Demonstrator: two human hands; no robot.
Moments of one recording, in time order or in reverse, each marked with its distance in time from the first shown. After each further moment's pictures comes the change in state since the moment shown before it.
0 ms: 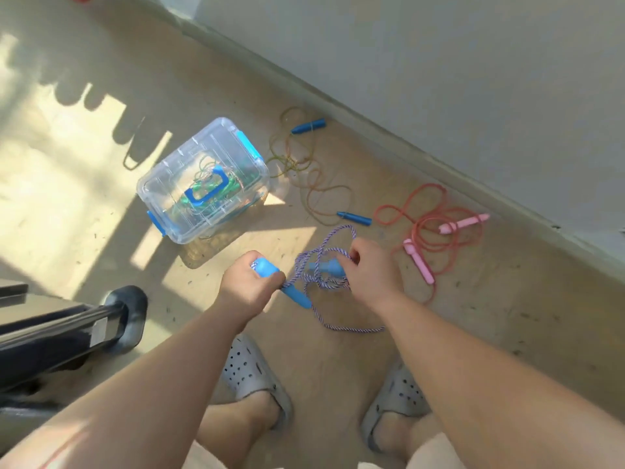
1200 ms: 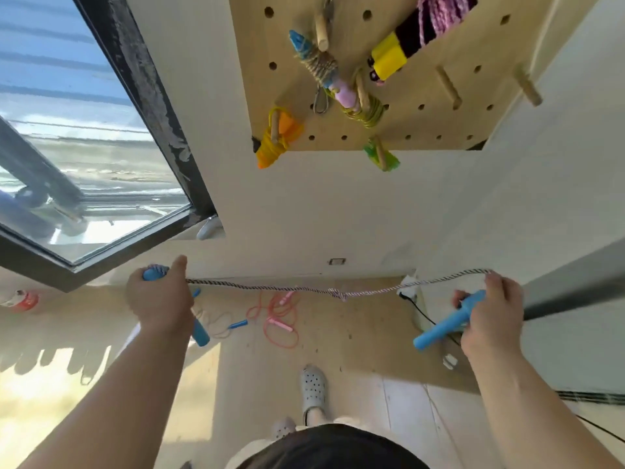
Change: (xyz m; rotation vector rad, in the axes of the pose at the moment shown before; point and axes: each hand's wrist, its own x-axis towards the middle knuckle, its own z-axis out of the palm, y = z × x) left_hand -0.557 0.356 -0.091 -0.398 0.300 0.455; right_hand -0.661 0.040 -0.487 1.419 1.345 0.310
